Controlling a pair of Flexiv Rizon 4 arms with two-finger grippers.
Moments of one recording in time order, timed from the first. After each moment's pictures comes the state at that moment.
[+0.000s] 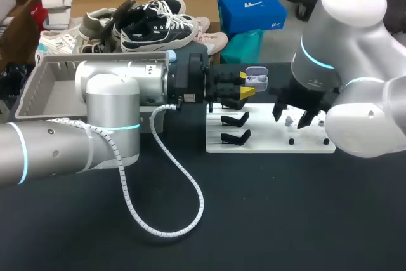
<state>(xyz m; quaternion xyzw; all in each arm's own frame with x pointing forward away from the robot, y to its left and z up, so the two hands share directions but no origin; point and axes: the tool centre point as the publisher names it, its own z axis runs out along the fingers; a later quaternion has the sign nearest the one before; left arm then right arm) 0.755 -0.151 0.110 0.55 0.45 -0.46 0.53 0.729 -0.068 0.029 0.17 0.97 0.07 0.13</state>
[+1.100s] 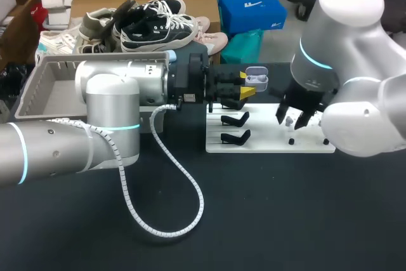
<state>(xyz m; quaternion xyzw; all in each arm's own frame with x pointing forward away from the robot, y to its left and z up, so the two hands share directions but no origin) 0.755 -0.151 0.110 0.55 0.45 -0.46 0.53 0.730 -0.069 0.023 0.18 0.97 0.07 0.12</state>
